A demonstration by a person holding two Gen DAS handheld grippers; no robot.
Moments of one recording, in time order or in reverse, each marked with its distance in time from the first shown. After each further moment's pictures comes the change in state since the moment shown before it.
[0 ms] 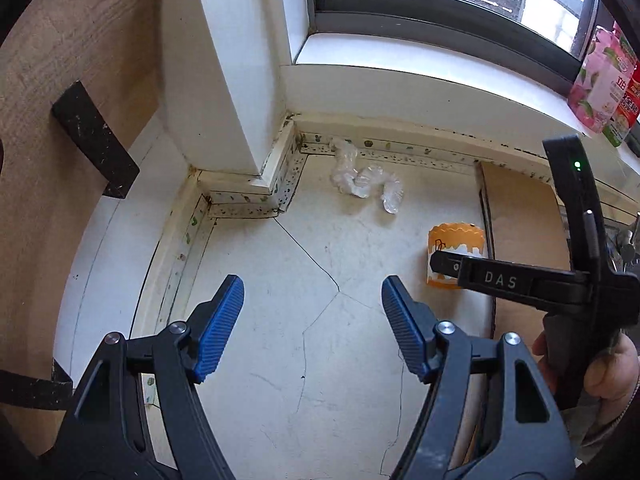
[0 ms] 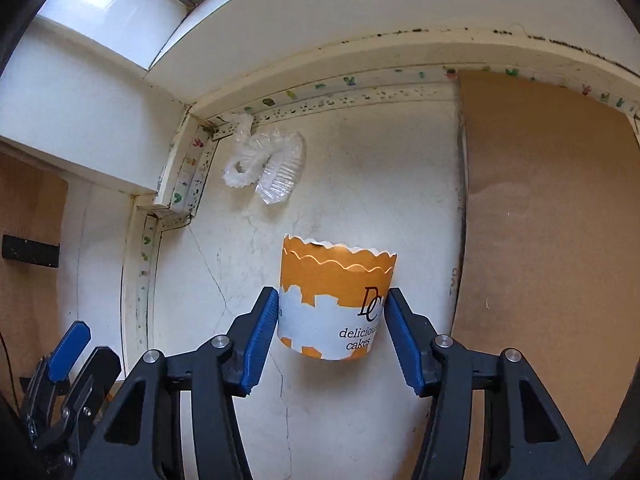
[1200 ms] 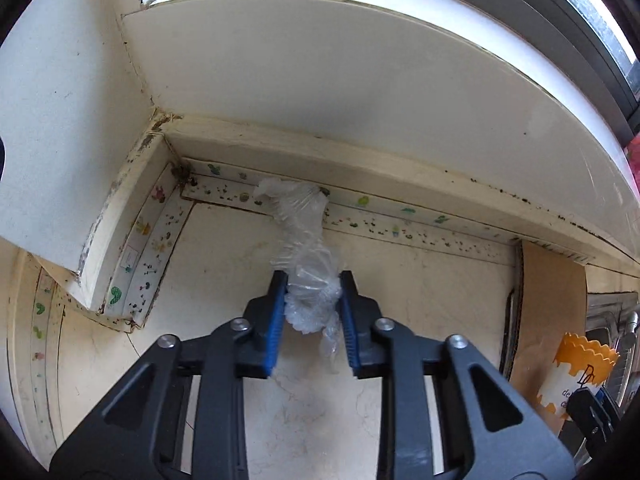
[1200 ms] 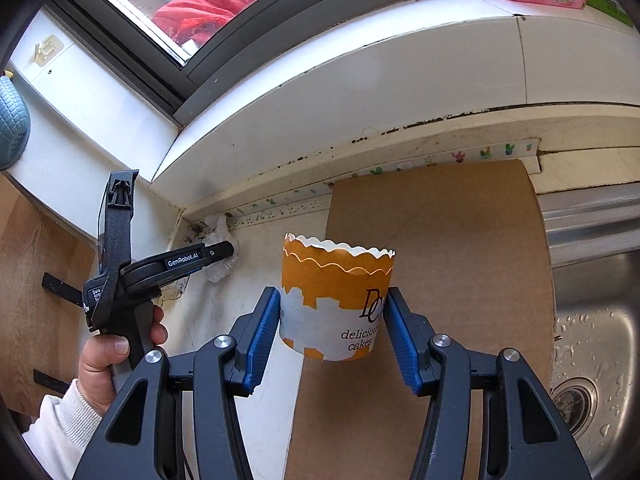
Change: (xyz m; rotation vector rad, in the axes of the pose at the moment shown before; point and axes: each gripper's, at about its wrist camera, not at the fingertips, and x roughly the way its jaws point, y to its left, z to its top) left arm 0.169 -0.065 0.092 -0.081 0.091 -0.127; right arm -0.081 -0.111 -0.011 0.054 -0.333 0.091
